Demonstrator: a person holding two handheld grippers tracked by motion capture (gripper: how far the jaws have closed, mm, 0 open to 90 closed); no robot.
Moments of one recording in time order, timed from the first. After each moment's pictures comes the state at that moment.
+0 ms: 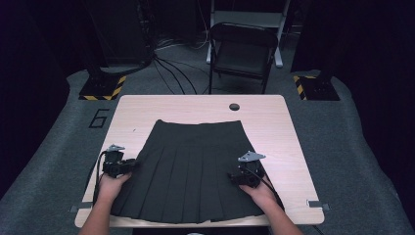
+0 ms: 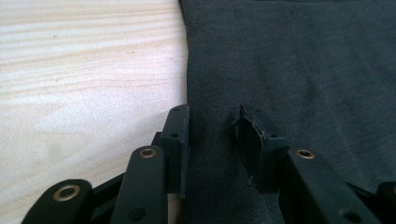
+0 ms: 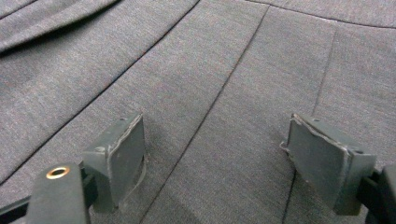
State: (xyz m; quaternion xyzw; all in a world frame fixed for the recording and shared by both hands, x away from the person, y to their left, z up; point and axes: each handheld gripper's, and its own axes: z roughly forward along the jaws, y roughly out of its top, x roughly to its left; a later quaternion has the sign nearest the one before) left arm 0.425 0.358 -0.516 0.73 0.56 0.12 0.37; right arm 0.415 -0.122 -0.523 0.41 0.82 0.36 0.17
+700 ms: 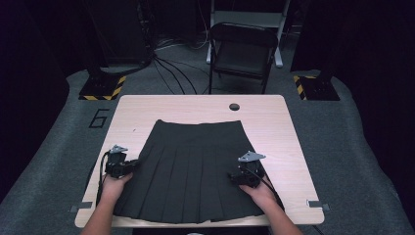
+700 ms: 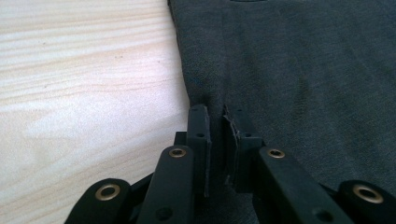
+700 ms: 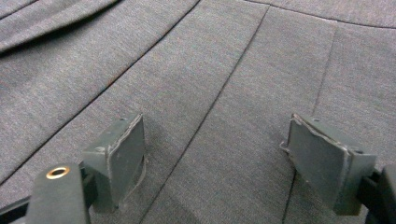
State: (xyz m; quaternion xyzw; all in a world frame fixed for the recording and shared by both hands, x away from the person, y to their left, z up) left arm 0.422 0.346 -0.514 0.74 0.55 0.14 0.37; right arm 0.415 -0.122 -0.523 0.41 0.82 0.36 0.17
